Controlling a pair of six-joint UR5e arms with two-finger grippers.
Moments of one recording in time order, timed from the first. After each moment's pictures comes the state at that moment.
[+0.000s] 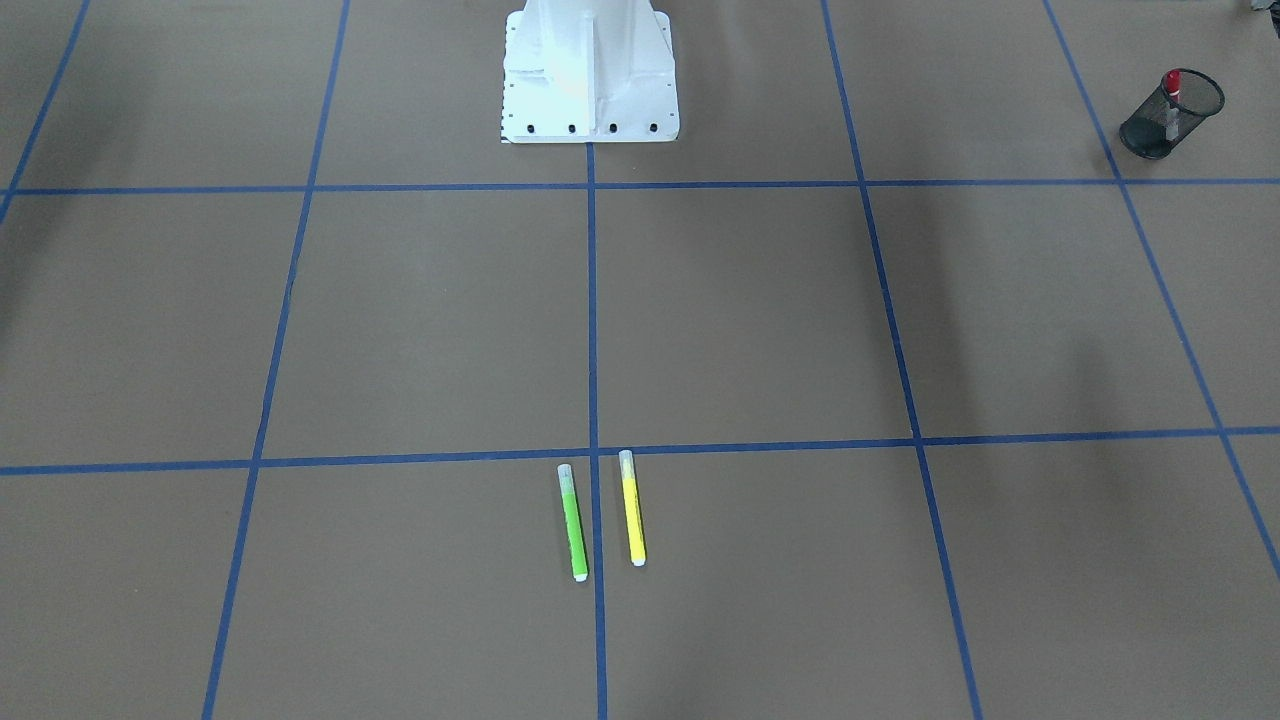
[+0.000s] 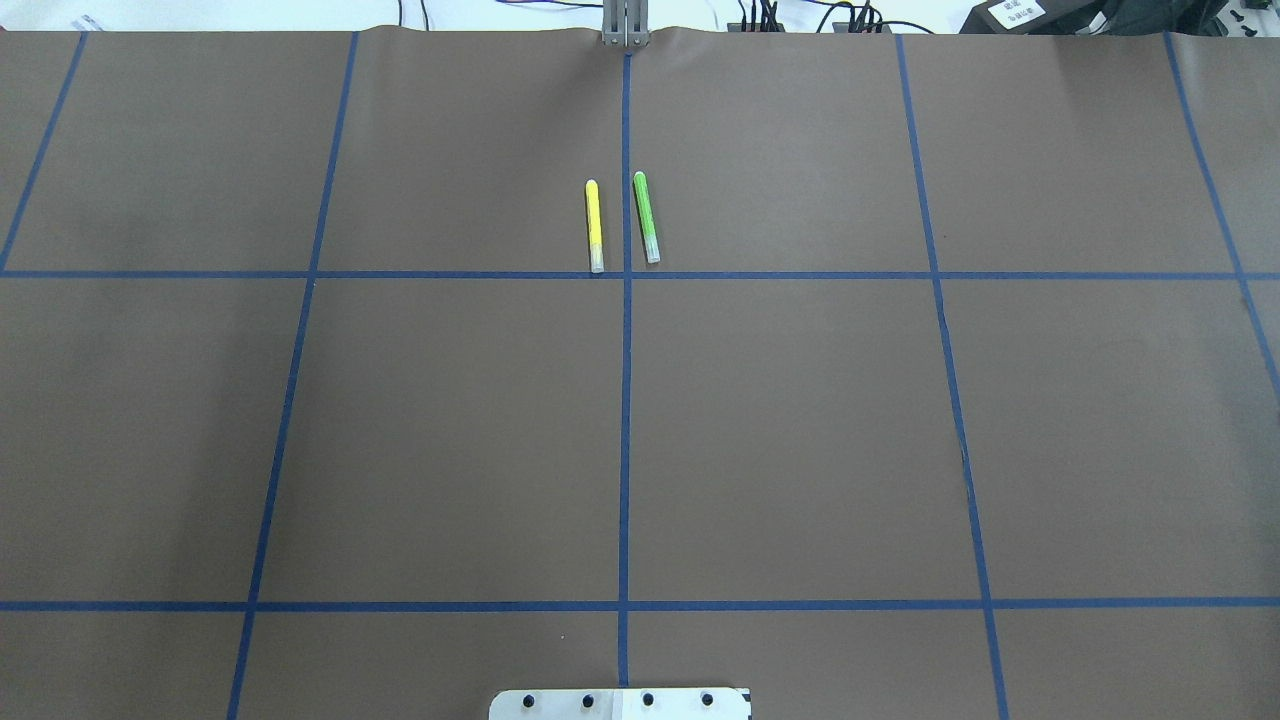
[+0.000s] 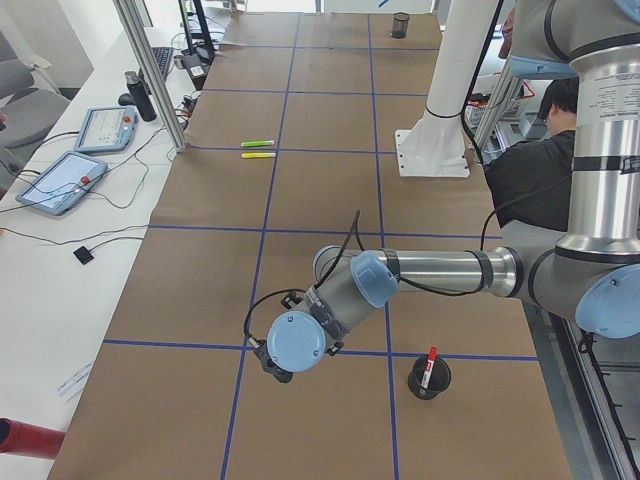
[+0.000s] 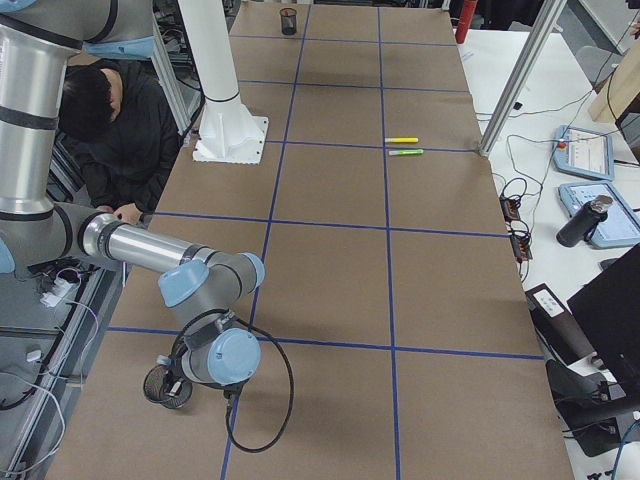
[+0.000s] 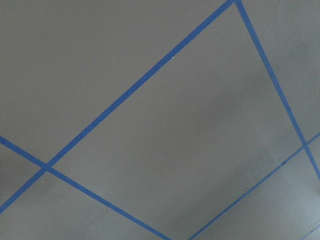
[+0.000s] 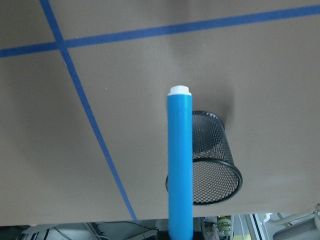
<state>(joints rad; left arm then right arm) -1.77 -1.52 -1.62 -0.91 -2.79 -0.10 1.89 -1.91 1.75 -2.48 2.02 -0.71</state>
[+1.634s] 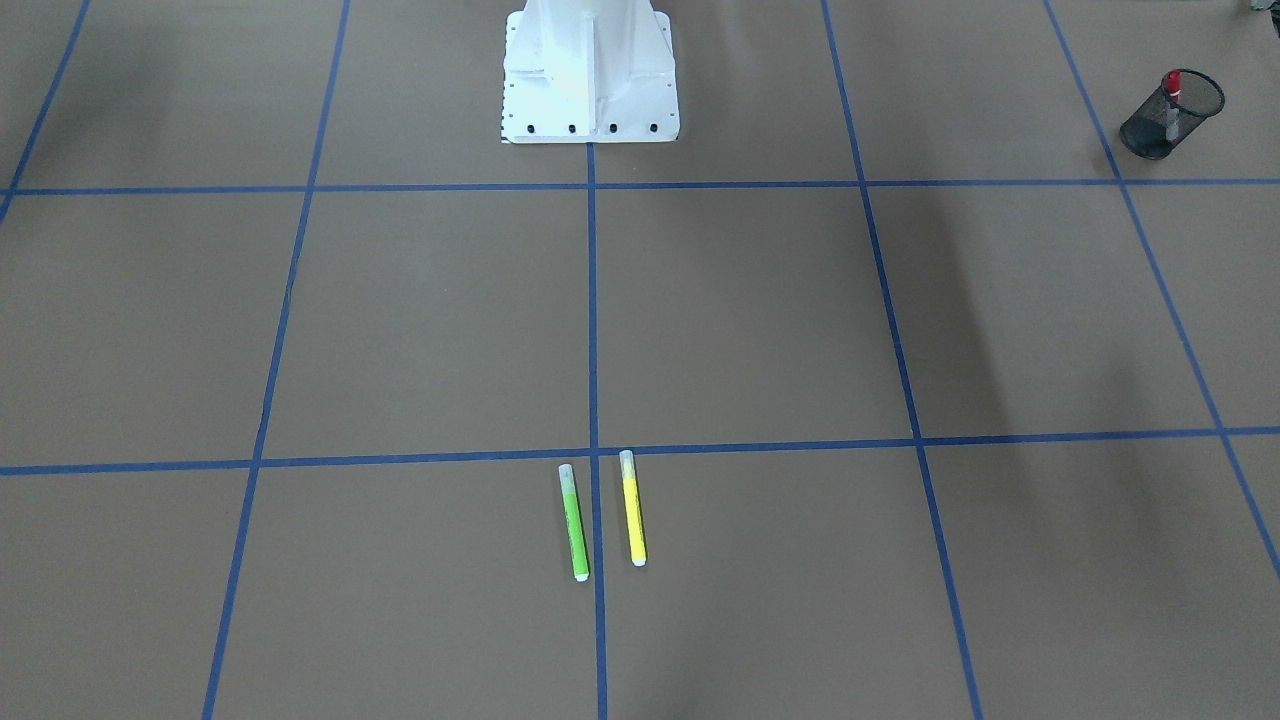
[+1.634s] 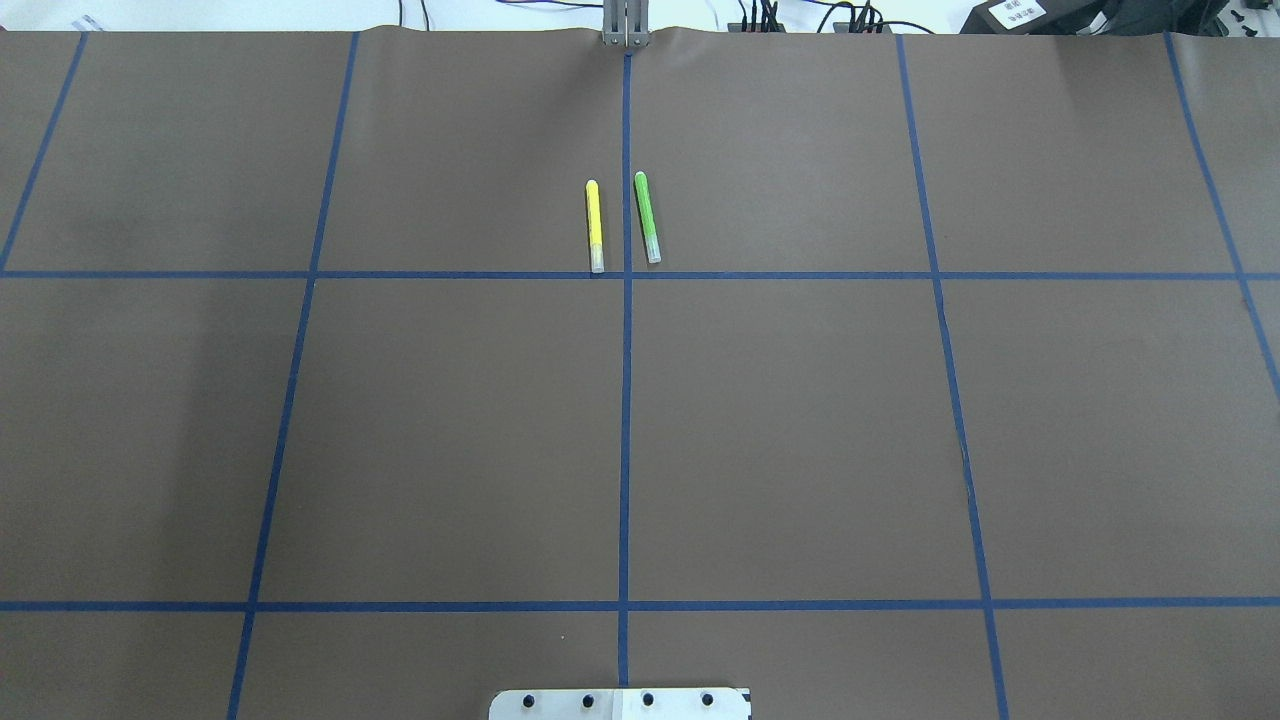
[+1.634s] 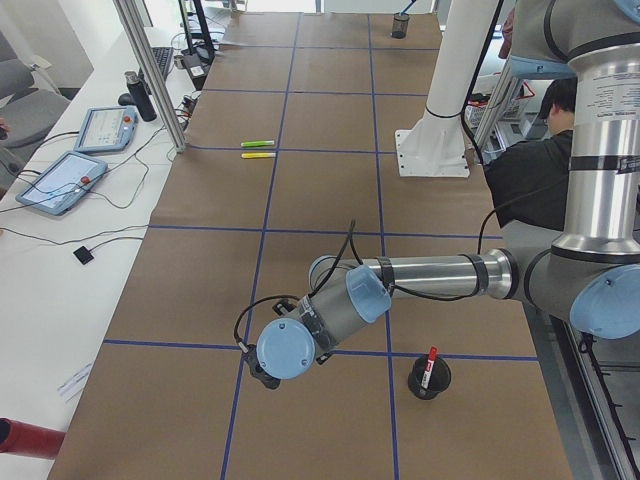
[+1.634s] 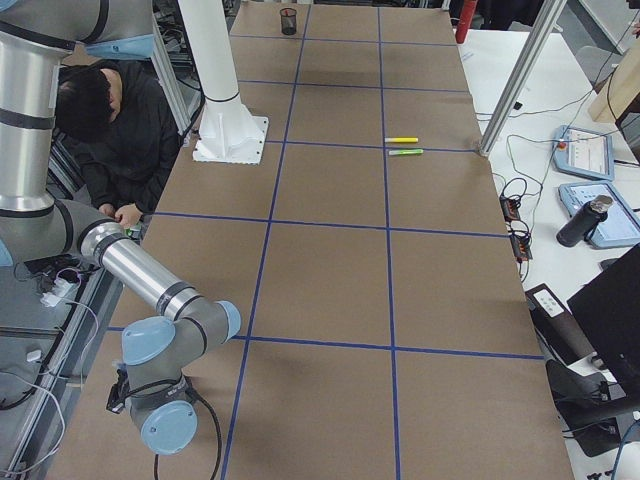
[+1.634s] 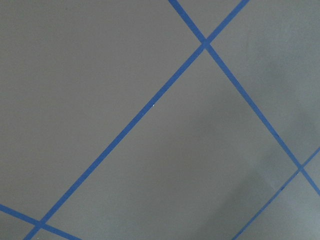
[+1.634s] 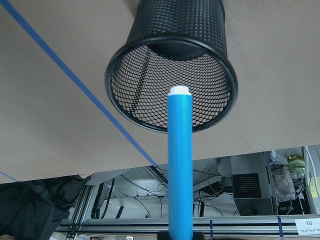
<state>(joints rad) -1.77 -1.54 -1.57 -1.00 -2.79 -0.11 1.99 -1.92 1.49 -2.54 2.02 -0.74</state>
